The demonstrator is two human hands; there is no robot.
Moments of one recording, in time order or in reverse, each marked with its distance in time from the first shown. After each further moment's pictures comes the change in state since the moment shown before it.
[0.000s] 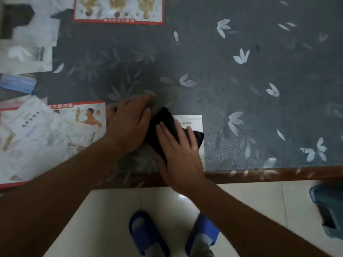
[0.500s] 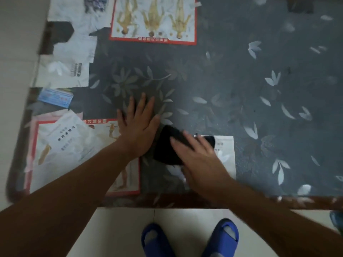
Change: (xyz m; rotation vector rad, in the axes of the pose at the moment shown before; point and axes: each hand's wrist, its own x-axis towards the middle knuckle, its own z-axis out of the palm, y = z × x) left_hand 0.024 -0.065 -0.017 -0.042 -0.120 -0.180; right_hand 0.045 -0.005 -0.011 -0.040 -0.081 -0.238
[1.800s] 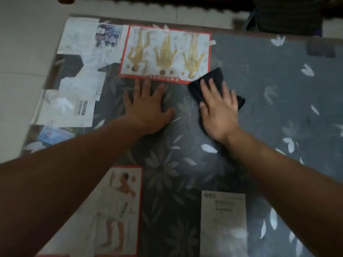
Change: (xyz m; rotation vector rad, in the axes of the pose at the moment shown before) left_hand 0.159 0.020 -0.069 0.290 0.002 -0.023; right_hand 0.214 0.138 -0.036 0.015 0.075 0.430
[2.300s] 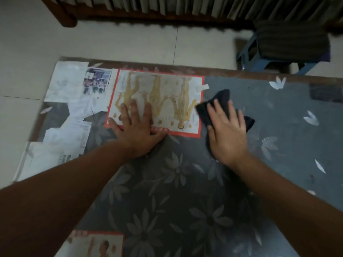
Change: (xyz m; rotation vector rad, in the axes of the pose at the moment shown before) left_hand 0.097 0.010 -0.018 0.030 -0.161 -0.163; right_hand 0.090 0.057 -0.027 -0.057 0.005 -0.029
